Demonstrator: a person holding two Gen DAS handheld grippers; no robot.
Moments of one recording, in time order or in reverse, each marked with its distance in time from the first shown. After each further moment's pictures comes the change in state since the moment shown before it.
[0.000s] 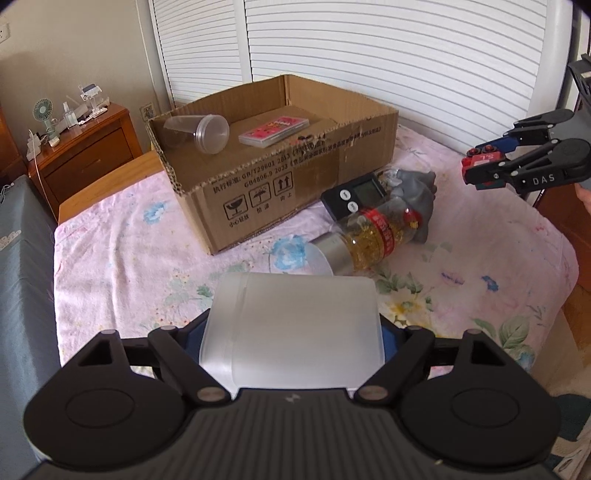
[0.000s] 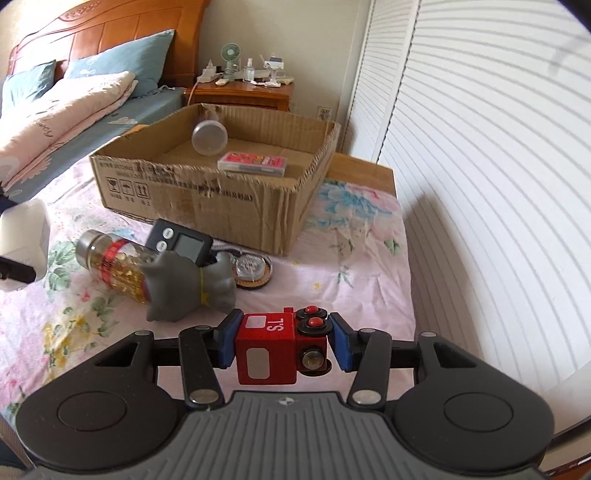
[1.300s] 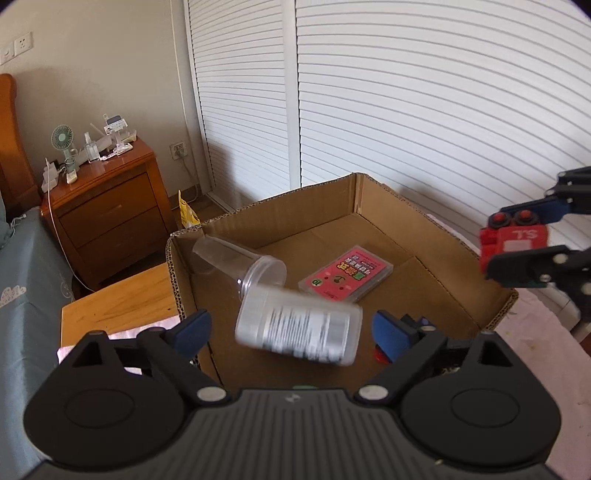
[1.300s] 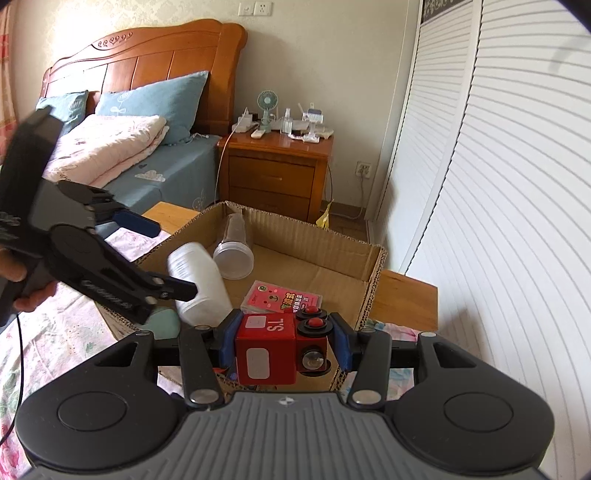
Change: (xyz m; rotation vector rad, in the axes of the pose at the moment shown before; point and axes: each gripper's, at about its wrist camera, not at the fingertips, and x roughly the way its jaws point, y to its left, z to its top) left arm 0.074 0.062 0.144 -0.107 -0.130 0.077; right arm 0.040 0.003 0.143 -0.053 -0.113 0.118
